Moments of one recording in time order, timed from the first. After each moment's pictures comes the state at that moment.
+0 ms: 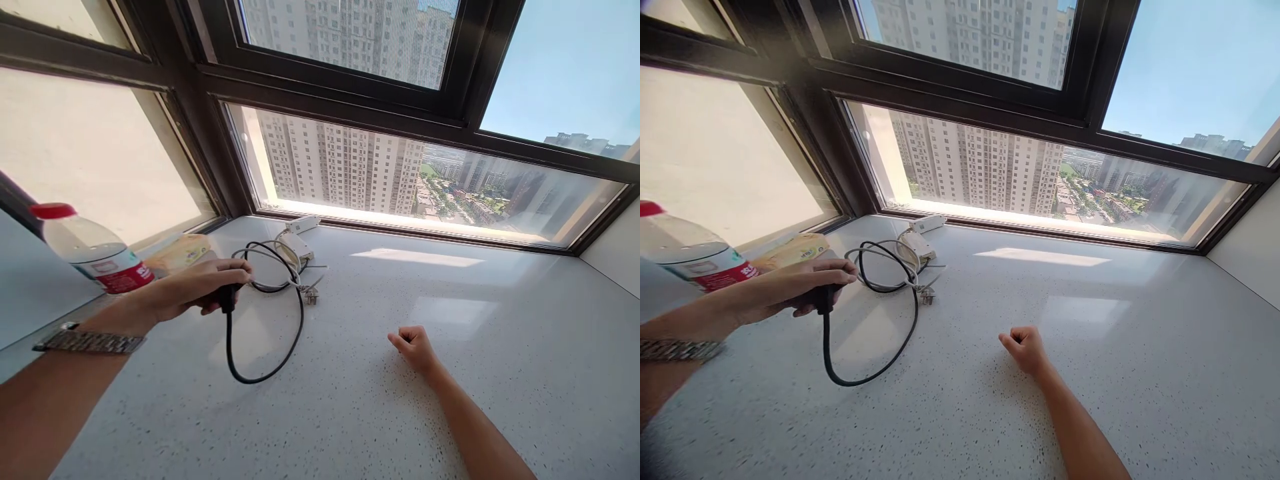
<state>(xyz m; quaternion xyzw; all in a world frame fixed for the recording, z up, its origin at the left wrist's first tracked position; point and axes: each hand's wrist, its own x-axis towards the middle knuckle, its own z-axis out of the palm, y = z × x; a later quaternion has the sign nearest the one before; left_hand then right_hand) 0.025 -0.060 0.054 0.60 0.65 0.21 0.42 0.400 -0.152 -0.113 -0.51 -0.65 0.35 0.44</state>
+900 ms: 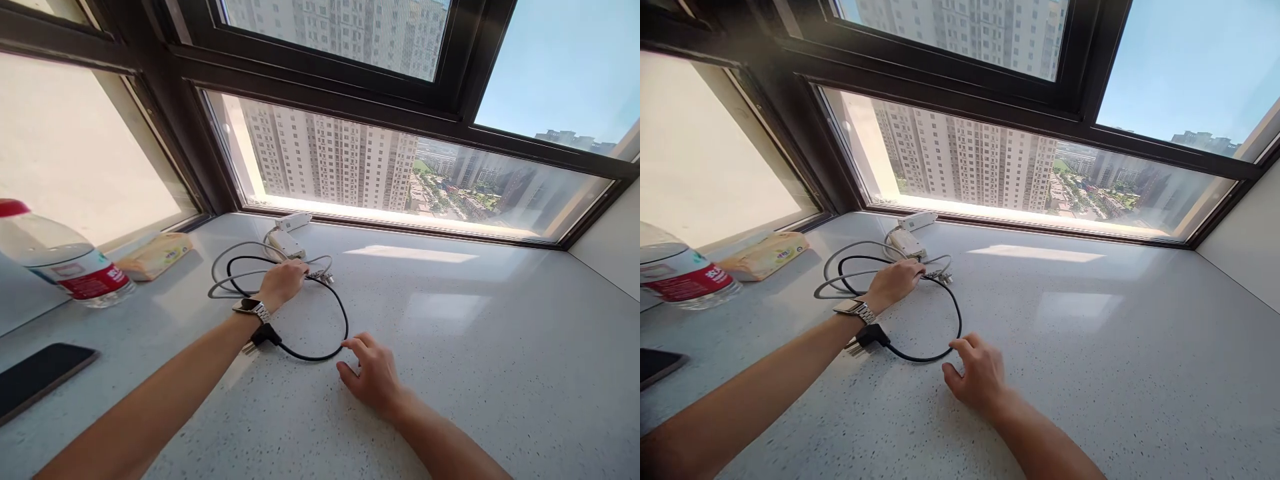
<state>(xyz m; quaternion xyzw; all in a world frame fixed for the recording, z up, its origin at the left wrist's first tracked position) 0.115 0.000 -0.030 0.82 0.56 0.07 -0.08 0.317 -0.183 -0.096 -0.53 -0.77 0.14 0.33</state>
